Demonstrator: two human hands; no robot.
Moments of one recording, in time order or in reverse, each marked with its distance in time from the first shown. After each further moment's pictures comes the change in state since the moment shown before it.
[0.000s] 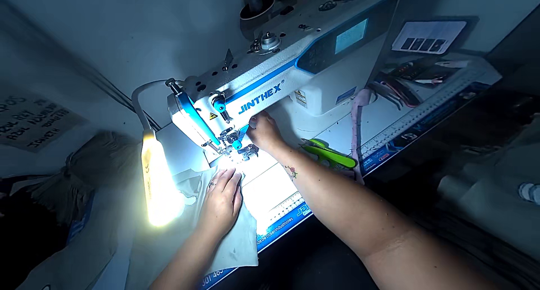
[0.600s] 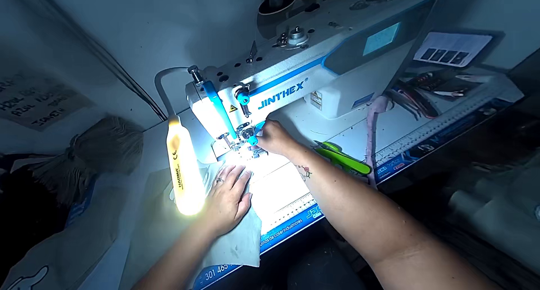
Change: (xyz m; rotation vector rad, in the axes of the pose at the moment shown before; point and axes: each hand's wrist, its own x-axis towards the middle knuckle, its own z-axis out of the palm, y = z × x) left_hand -0.001 -0.011 -0.012 -0.067 -0.195 0.054; right_hand 0.001 0.013 0.004 -0.103 -0.288 -0.248
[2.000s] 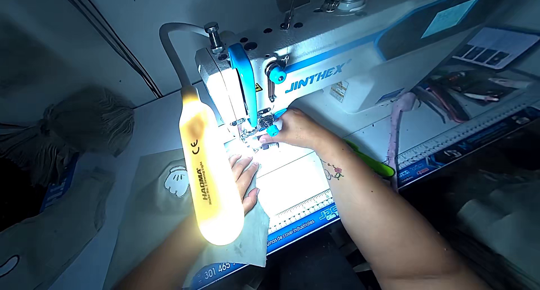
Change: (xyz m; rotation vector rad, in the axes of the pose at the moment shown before) left_hand 0.003 0.000 -0.007 -0.042 0.022 0.021; right_hand -0.009 -0.006 -0.022 -0.110 -0.086 -0.150
